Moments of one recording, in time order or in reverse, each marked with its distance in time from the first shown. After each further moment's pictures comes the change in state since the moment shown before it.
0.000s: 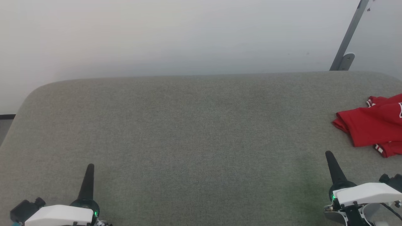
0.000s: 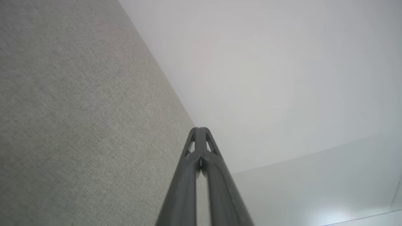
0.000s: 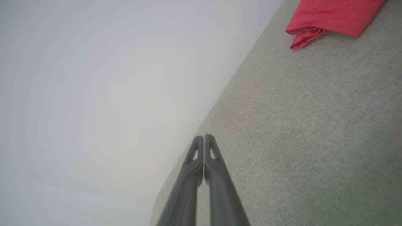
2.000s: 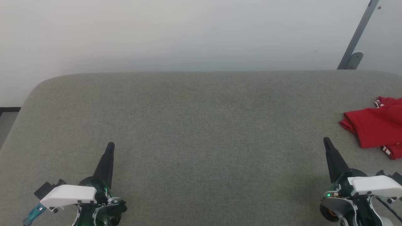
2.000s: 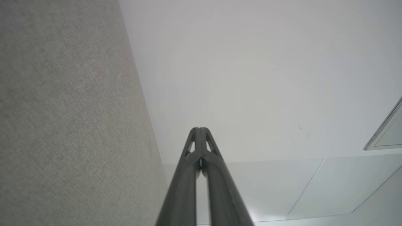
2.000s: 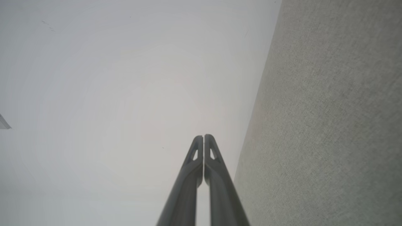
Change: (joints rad) left arm -0.119 -0.054 -0.030 0.046 -0.367 0.000 0.123; right arm -0.033 0.051 -0.050 -0.052 0.411 -0.001 0.123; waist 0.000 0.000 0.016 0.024
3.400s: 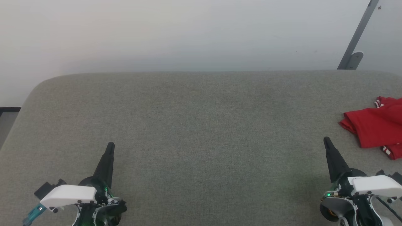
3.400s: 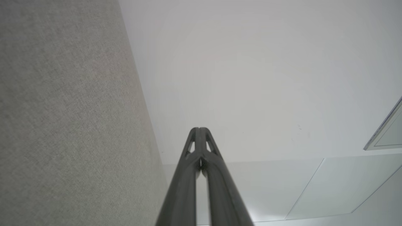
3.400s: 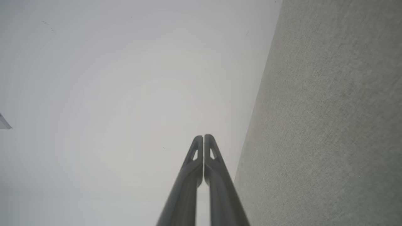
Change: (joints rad) left arm 0.000 0.000 0.000 0.000 0.000 0.000 0.000; right arm -0.001 0.000 0.000 -0.001 0.000 0.000 0.000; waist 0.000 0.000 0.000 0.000
